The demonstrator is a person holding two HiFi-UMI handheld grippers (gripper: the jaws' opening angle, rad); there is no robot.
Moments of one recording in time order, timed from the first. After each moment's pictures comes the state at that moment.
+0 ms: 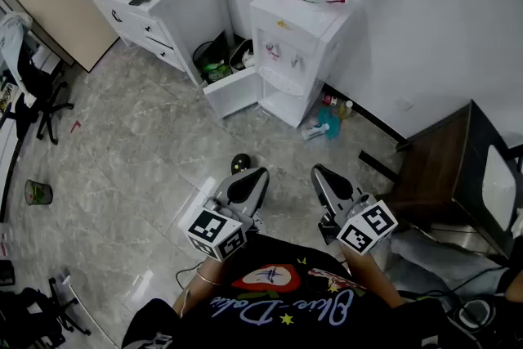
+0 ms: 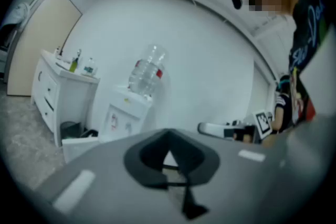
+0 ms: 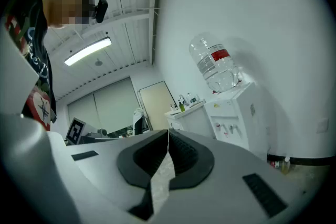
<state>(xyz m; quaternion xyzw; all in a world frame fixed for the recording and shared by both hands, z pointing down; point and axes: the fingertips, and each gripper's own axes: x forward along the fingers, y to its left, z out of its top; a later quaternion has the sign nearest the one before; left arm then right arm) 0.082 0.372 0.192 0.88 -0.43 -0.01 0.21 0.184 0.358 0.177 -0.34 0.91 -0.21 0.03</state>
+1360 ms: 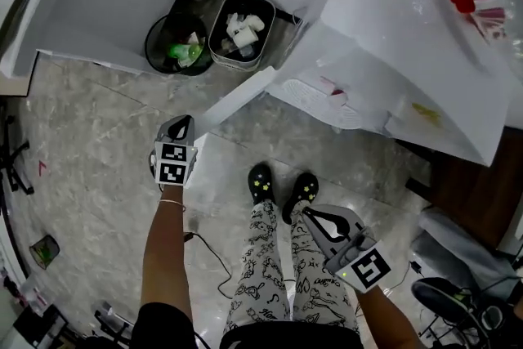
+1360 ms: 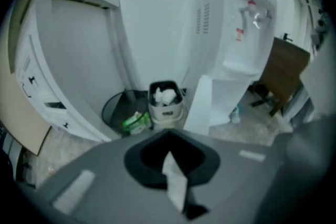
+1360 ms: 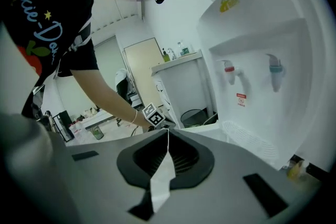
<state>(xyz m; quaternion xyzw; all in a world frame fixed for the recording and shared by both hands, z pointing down) -0.255 -0.084 0.676 0.79 -0.43 0.40 0.20 -0.023 0.091 0.453 -0.32 0.89 -0.26 -0.17</state>
